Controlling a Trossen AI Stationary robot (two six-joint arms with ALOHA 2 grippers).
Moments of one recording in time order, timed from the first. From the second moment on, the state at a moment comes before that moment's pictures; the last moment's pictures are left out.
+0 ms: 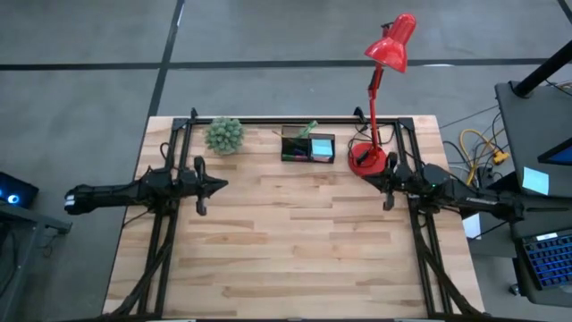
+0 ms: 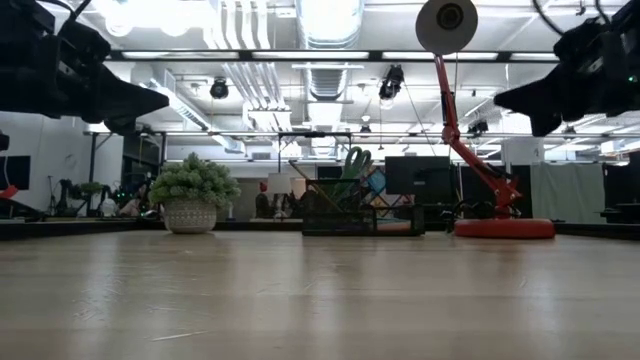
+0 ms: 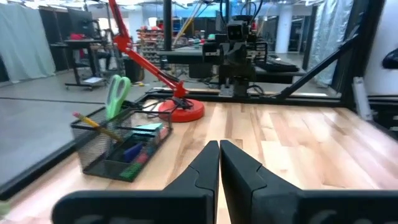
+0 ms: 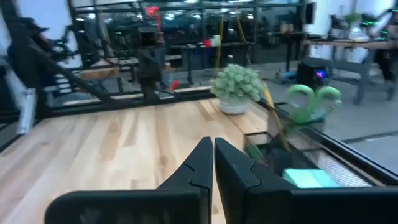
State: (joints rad) left arm 0.07 0.09 0.00 0.04 -0.10 0.00; right arm -0.16 0.00 0.03 -0.05 0.04 0.05
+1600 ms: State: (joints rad) left arm 0.06 0.05 0.00 0.02 0.02 -0.02; right arm -0.15 0.02 0.03 -0.04 0.02 0.04
